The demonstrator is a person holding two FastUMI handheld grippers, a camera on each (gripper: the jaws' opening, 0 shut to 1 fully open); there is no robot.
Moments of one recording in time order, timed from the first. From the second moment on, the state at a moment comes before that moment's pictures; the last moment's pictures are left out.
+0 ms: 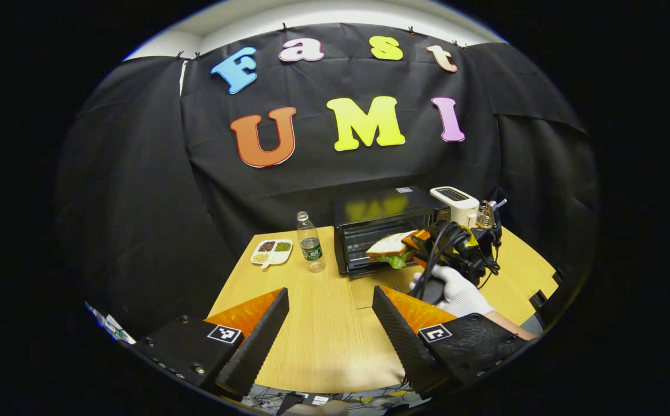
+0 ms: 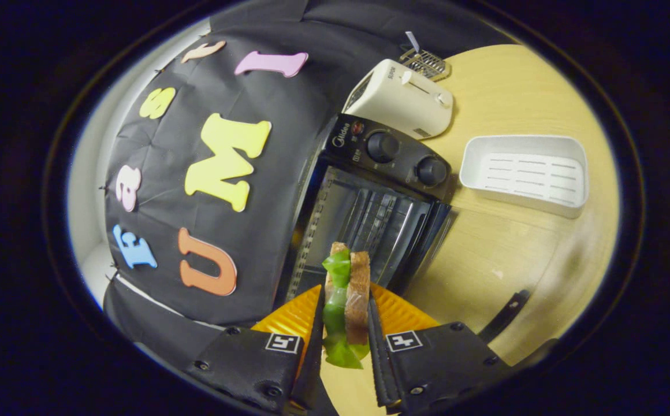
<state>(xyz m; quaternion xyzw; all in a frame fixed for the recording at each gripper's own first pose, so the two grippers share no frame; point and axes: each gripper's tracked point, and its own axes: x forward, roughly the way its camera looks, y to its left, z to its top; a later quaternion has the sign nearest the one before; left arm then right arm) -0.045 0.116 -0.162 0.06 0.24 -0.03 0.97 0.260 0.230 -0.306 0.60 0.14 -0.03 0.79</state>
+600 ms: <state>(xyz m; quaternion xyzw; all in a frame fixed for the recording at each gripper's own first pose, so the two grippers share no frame) -0.028 0.139 -0.176 0.06 0.25 -0.02 0.97 0.344 0.238 -0.343 0.63 0.12 -0.07 0.77</state>
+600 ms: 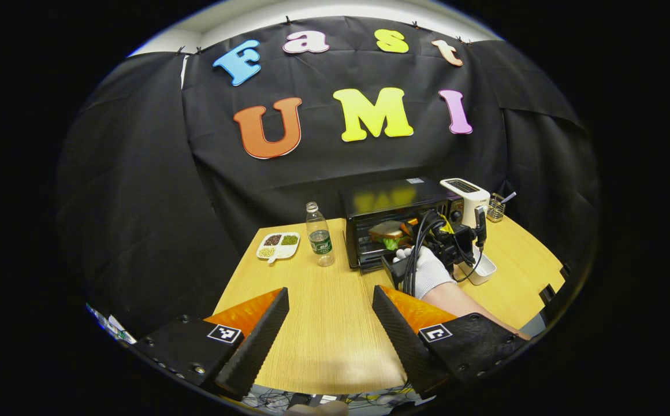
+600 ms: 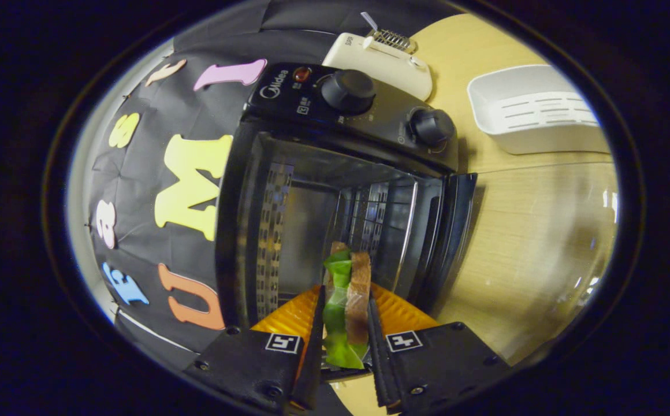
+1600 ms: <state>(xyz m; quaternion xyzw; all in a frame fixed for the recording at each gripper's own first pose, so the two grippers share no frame) -0.011 0.120 -0.178 0.05 0.23 -0.03 0.97 0.324 0.196 -0.349 0.38 0.18 -0.08 0.91</state>
